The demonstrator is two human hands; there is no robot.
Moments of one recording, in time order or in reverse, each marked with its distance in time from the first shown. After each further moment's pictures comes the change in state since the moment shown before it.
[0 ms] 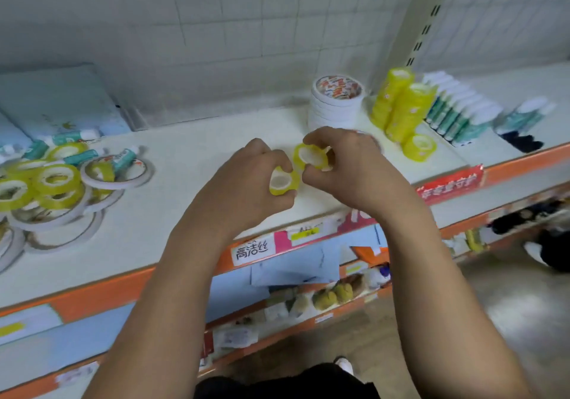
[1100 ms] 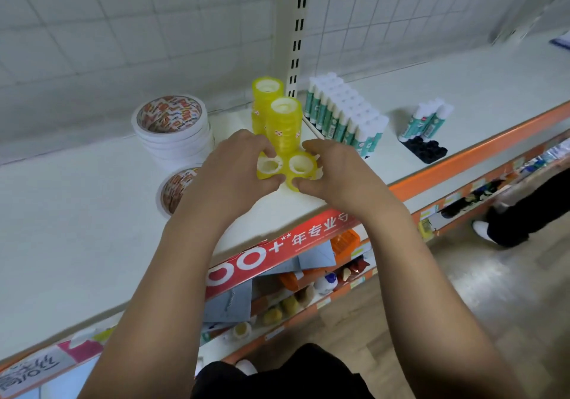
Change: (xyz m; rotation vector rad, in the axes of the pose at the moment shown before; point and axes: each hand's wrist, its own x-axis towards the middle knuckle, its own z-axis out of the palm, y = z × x) left_hand 0.181 0.130 0.124 -0.009 -0.024 0.029; right_hand 0.033 0.233 -0.076 -0.010 -0.046 0.139
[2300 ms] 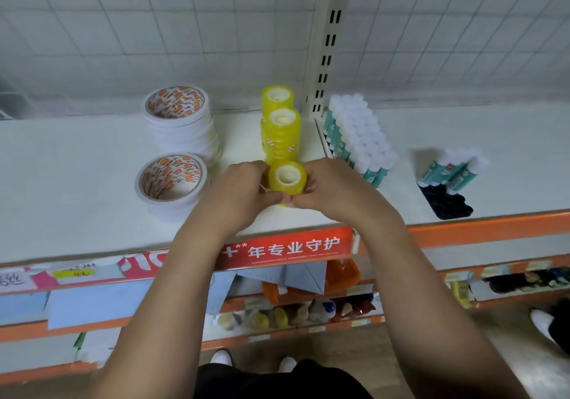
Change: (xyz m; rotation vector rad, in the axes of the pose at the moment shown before) left_hand 0.006 0.045 0.047 -0.025 0.019 -0.397; right_hand 0.043 0.054 -0.013 0.151 -0.347 -0.273
